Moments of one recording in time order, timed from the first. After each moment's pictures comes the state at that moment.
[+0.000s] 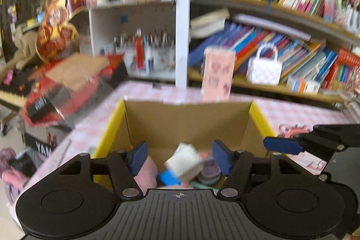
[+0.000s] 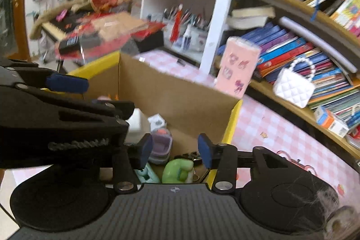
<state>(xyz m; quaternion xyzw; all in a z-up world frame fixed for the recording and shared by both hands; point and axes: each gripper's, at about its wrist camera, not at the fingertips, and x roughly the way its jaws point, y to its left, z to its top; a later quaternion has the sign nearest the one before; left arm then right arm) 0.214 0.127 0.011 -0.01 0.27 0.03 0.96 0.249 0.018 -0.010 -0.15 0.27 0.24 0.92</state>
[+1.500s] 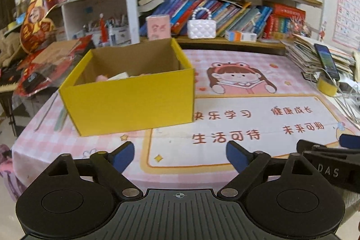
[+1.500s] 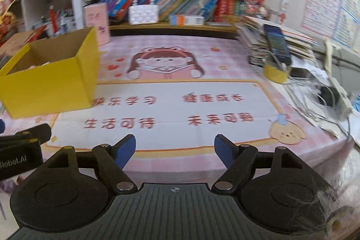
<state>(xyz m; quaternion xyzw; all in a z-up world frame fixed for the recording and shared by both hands) 0.030 0.038 -0.018 0.04 0.32 -0.06 0.95 0.009 -0.125 -0.029 0.02 0.34 -0.09 0.94</state>
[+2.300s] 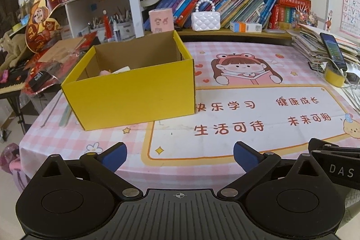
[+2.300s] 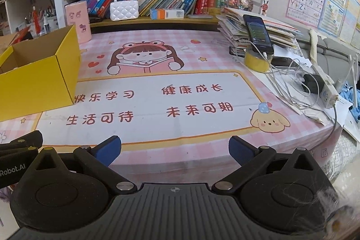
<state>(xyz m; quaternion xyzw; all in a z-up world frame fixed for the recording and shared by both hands) 0.030 0.024 -0.022 0.06 0.34 -0.03 0.94 0.003 -0.138 -0.032 0.02 0.35 -0.13 0.93</state>
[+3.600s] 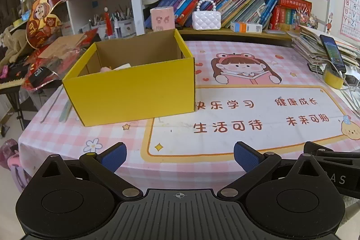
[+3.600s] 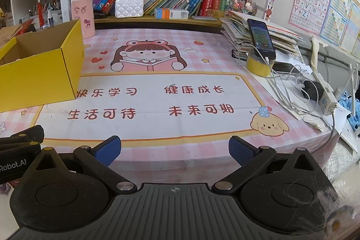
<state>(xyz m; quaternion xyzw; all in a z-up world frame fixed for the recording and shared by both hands) 0.027 0.025 -0.022 0.04 0.34 -0.03 0.94 0.003 -0.130 -0.031 0.00 0.35 -0.12 0.93</state>
